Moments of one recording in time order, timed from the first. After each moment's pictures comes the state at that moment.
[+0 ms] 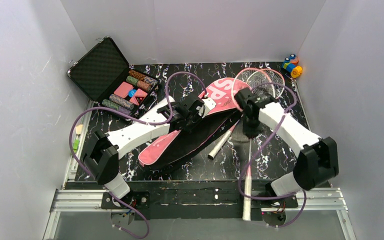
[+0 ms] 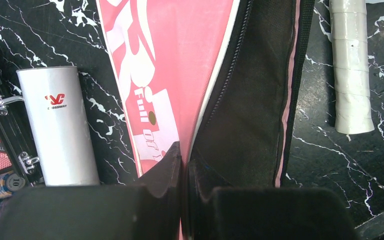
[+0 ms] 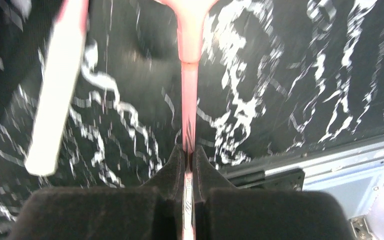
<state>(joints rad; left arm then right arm) -0.86 1.61 1.30 -0.57 -0.22 0.17 0.42 1.51 1.26 -1.15 0.30 0.54</state>
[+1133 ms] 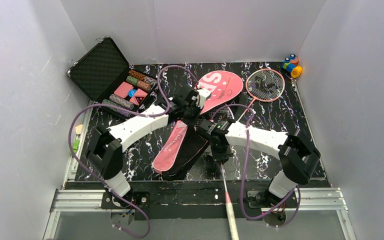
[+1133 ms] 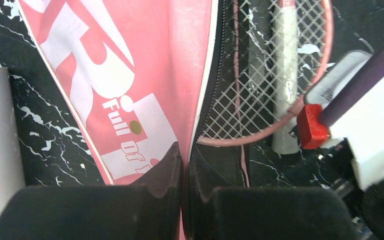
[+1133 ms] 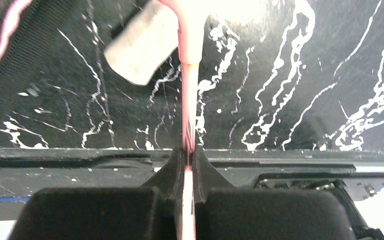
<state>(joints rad) -0.77 1.69 1.37 -0.56 0.01 -0.03 0.98 1.61 1.11 -1.09 0.12 0.82</state>
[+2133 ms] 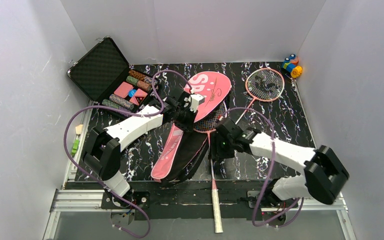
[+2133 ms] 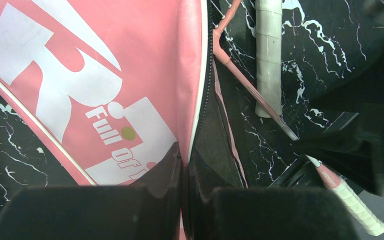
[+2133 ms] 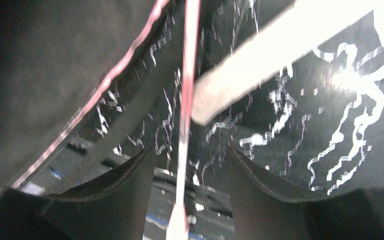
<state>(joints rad) -0.69 1.63 1.28 -0.60 0.25 -0.05 0.85 1.37 0.83 -0.54 -0.06 0.73</state>
